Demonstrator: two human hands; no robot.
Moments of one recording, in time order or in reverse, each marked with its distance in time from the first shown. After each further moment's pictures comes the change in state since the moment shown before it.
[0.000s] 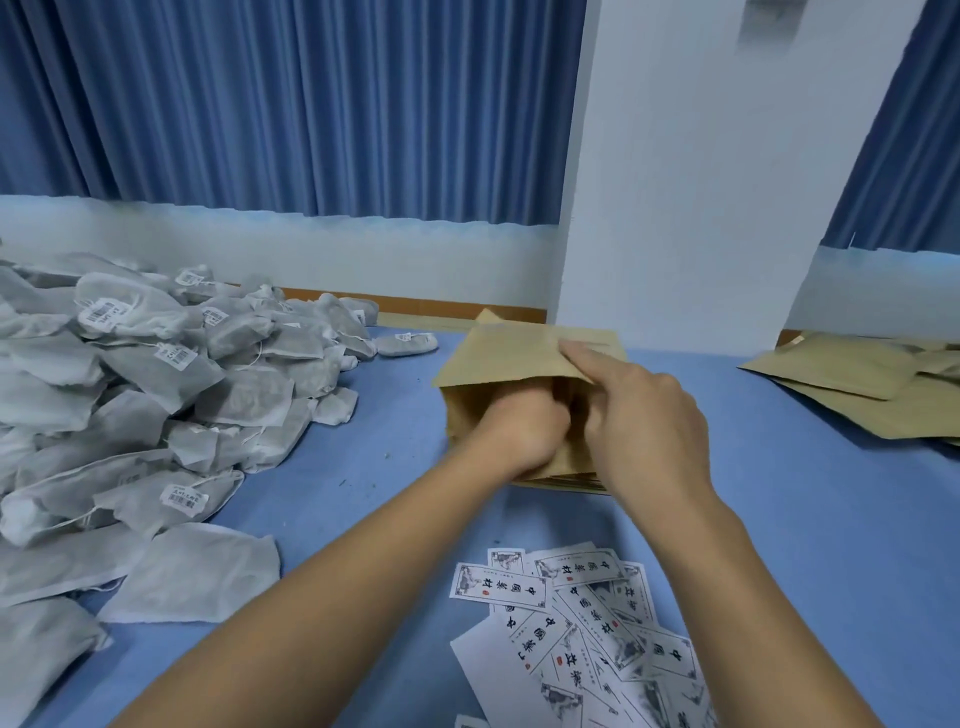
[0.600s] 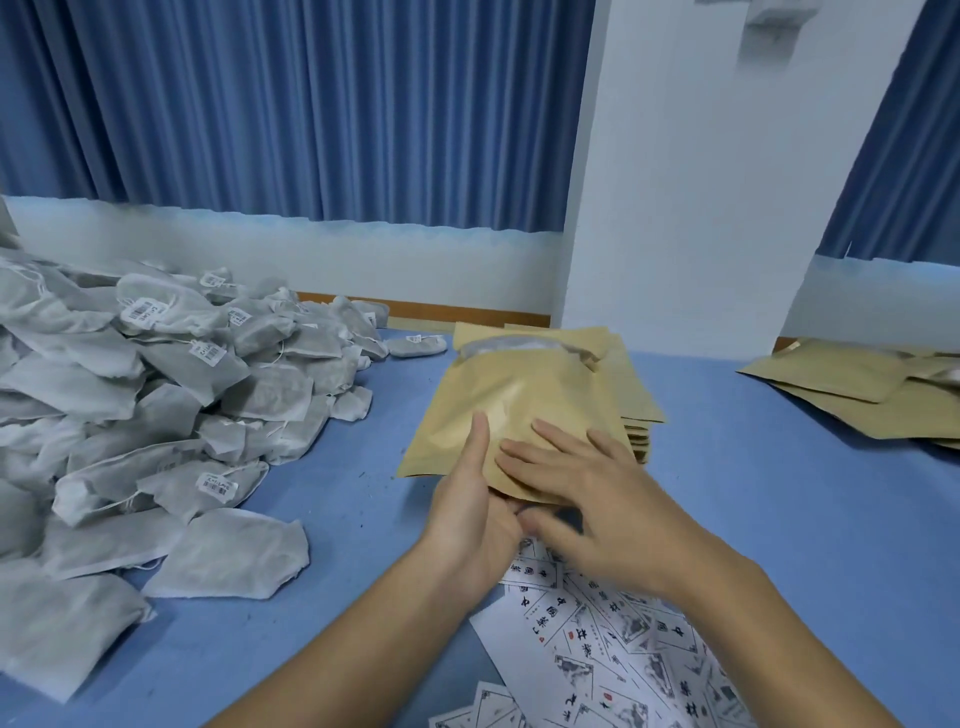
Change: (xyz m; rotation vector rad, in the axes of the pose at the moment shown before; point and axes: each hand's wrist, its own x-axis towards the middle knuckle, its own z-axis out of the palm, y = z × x) left_hand -0.099 -0.028 -0.009 -1.556 -0.016 -0.468; right_hand -0.050 0.006 0.007 0.004 -0.507 -0.516
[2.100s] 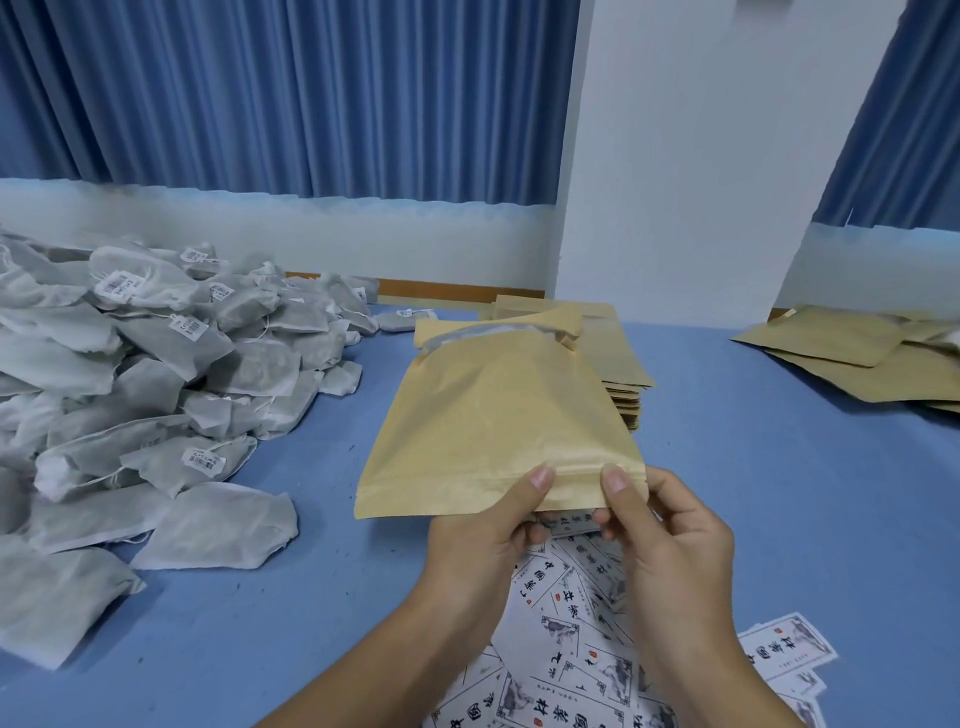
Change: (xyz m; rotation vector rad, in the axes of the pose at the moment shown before) left_hand -0.030 -0.051 -0.015 0.329 0.113 0.221; right_hand -0.060 -0.031 0.049 1.370 0.871 0.577
